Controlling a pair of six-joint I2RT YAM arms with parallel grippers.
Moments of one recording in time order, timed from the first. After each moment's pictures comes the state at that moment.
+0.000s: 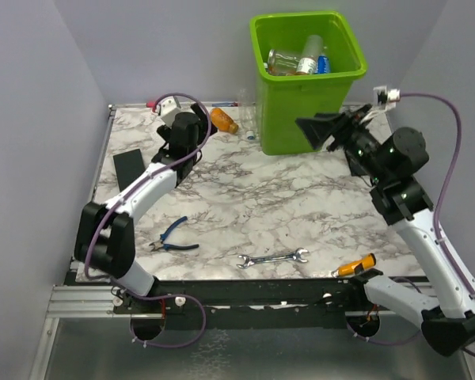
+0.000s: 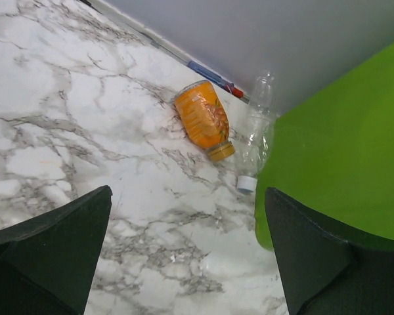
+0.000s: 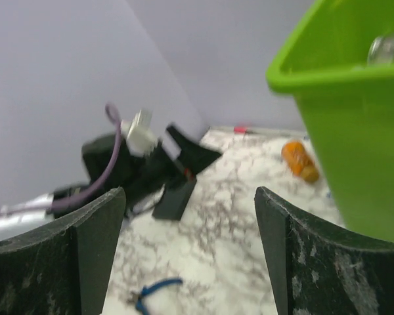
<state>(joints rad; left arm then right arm) -0.41 1.49 1.11 0.09 -0.48 -0.67 0.38 1.05 1.26 0.01 -0.24 0.49</state>
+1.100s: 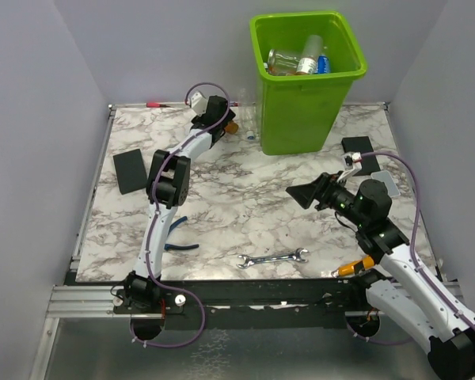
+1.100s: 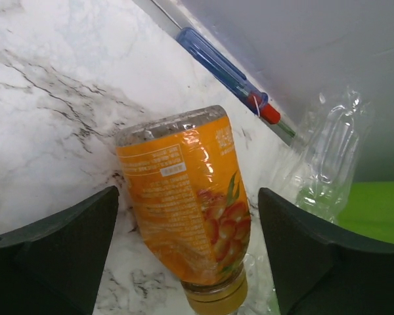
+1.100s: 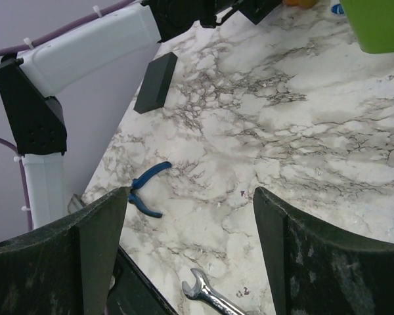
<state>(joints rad) -0.33 2.56 2.12 -0.08 -0.36 -0.94 0.39 0.74 0.54 0.07 -0.35 0.63</state>
